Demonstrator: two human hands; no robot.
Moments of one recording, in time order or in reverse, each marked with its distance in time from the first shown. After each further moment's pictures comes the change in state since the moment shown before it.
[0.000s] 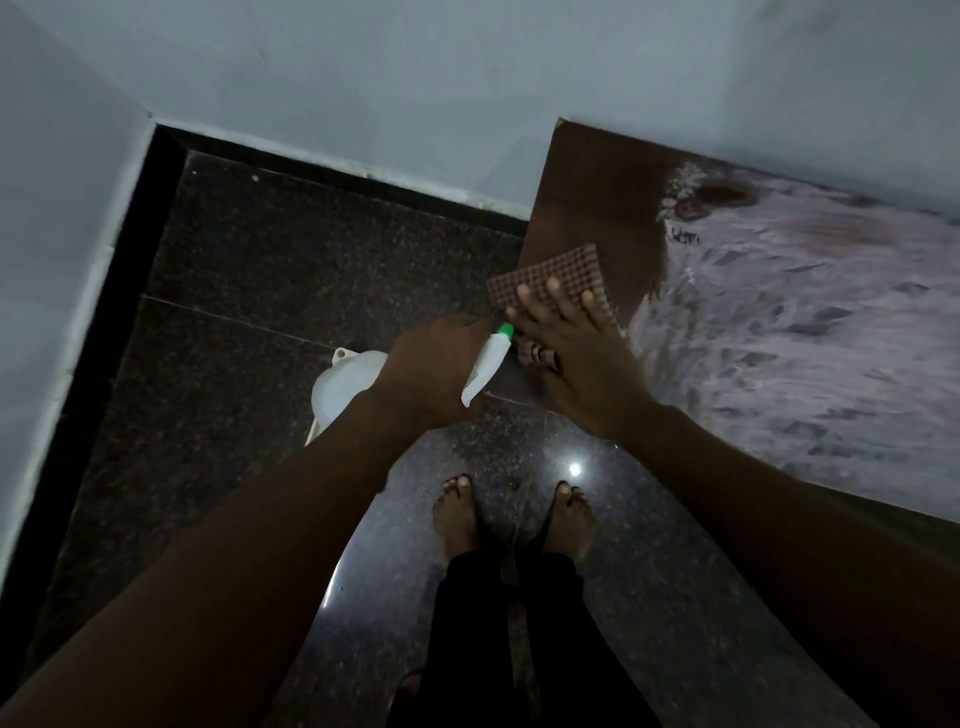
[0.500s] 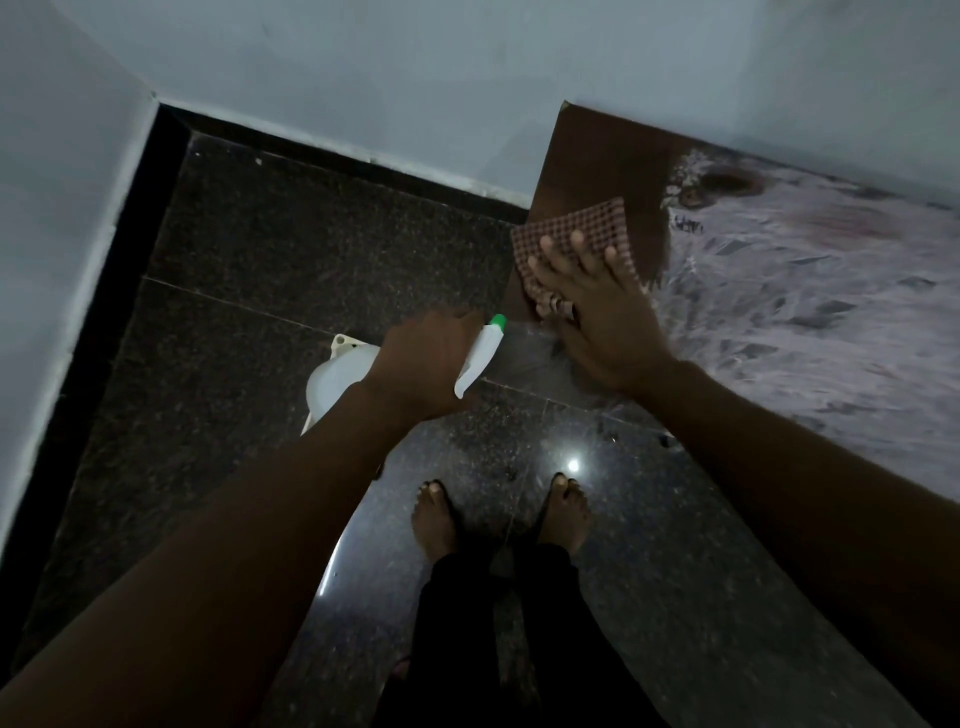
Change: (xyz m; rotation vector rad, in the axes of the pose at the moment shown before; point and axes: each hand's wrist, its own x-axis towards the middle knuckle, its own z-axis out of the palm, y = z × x) left_hand -0.010 0.005 0.000 -0.064 -0.006 -0.054; right_hand 0.017 0.027 -0.010 -0.044 0.011 0.061
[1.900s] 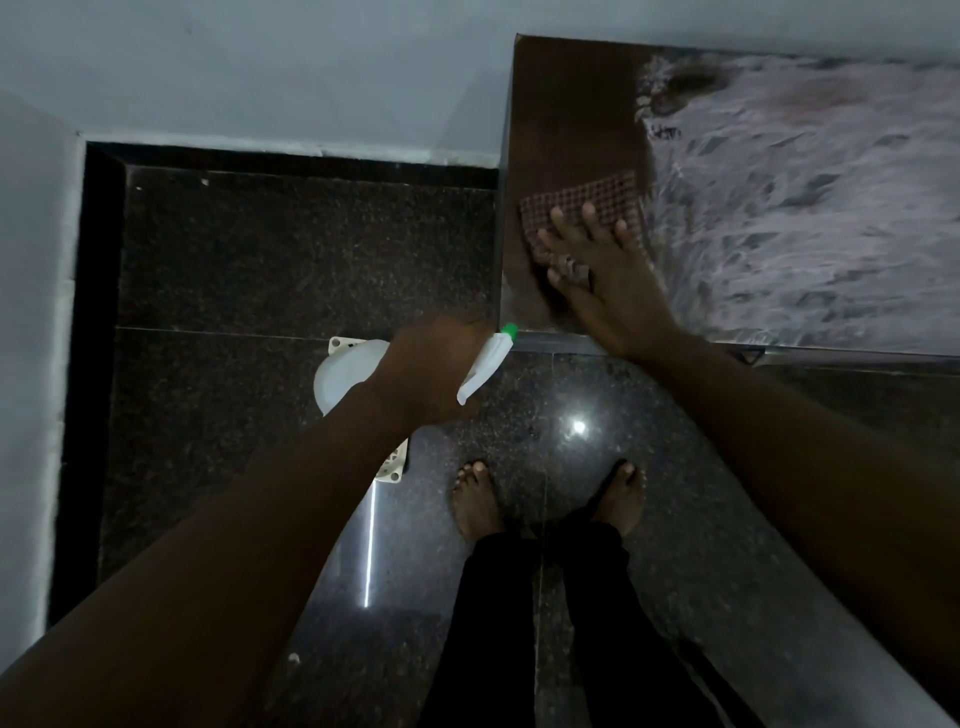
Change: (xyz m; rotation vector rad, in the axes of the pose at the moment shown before) left_hand -0.039 -0.028 0.018 0.057 -0.043 0.299; right_hand -0.040 -0.045 0.018 0.252 0.109 0.274
